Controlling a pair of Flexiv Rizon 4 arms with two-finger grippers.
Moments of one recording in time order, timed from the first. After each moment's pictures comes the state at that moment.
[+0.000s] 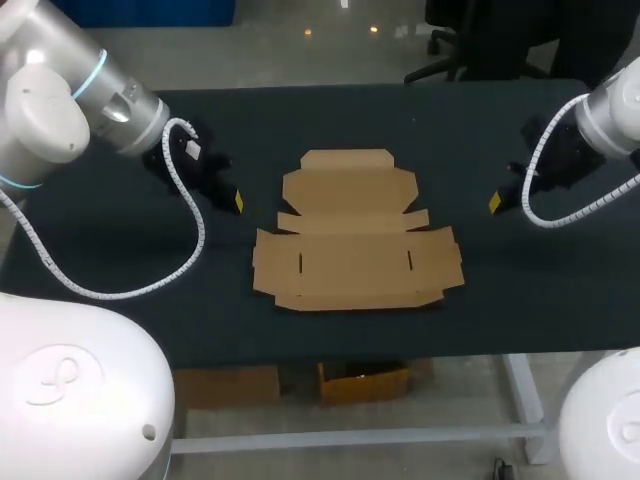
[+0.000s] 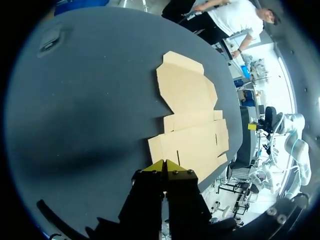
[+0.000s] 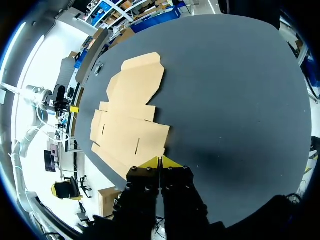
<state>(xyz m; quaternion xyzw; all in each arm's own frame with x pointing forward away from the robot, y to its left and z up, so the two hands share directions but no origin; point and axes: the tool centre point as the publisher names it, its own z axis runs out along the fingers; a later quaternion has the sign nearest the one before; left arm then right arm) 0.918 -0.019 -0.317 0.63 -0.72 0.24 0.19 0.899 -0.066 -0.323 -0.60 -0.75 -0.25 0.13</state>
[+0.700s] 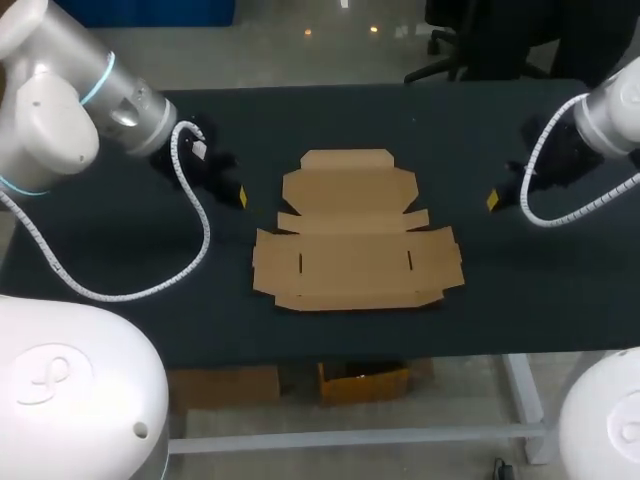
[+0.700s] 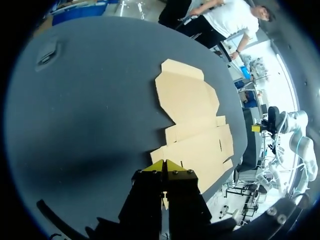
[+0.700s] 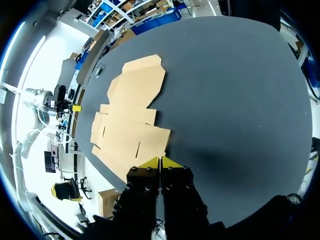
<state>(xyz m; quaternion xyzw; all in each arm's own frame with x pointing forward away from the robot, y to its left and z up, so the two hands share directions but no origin) 0.934 -0.024 -0.322 0.62 -0.73 0.26 0.14 0.906 -0.062 -0.323 -0.60 -0.74 -0.26 0.13</state>
